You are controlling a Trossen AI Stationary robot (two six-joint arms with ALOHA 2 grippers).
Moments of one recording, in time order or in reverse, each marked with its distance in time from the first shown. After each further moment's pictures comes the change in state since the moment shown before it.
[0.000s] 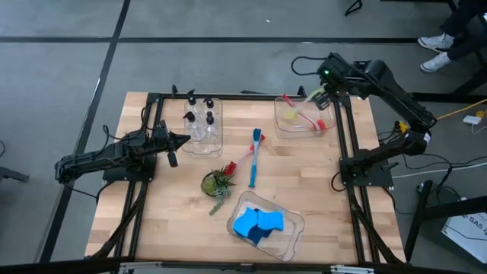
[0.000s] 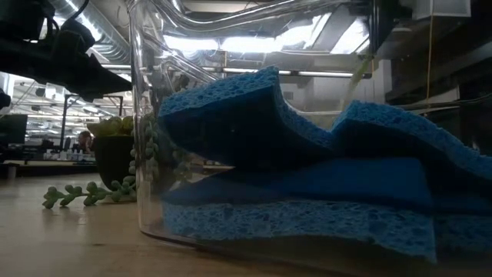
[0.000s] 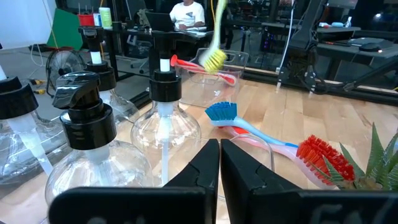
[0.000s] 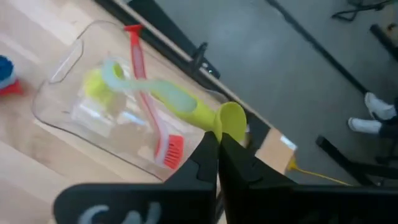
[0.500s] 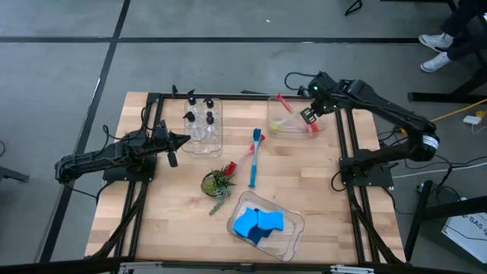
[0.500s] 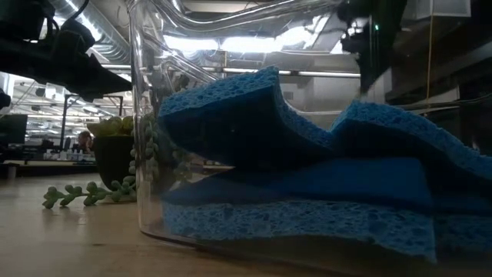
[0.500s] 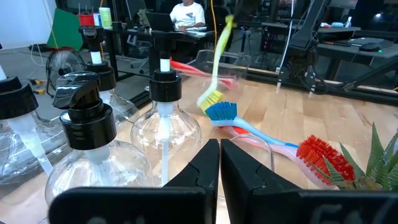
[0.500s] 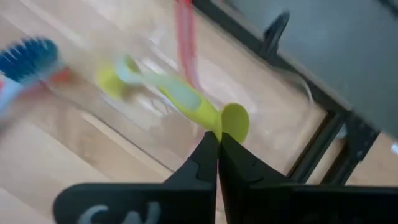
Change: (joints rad) left arm 0.000 0.000 0.000 0.000 0.000 0.000; right arm -0.019 -0.101 -0.492 0.405 -0.236 0.034
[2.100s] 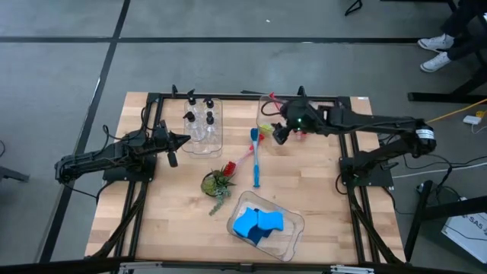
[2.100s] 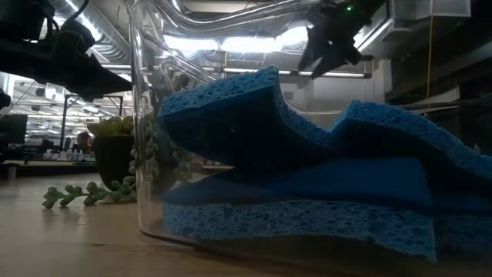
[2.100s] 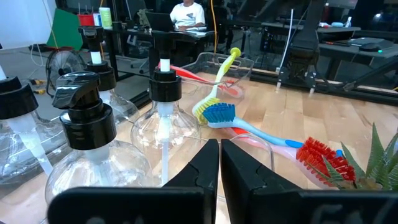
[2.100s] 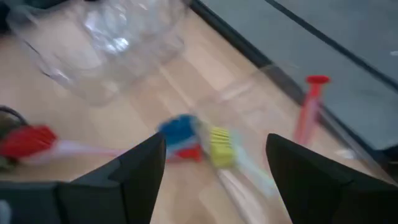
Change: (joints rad) left arm 0.000 0.000 0.000 0.000 0.000 0.000; right arm 0.421 0.038 -0.118 0.549 0.124 0.090
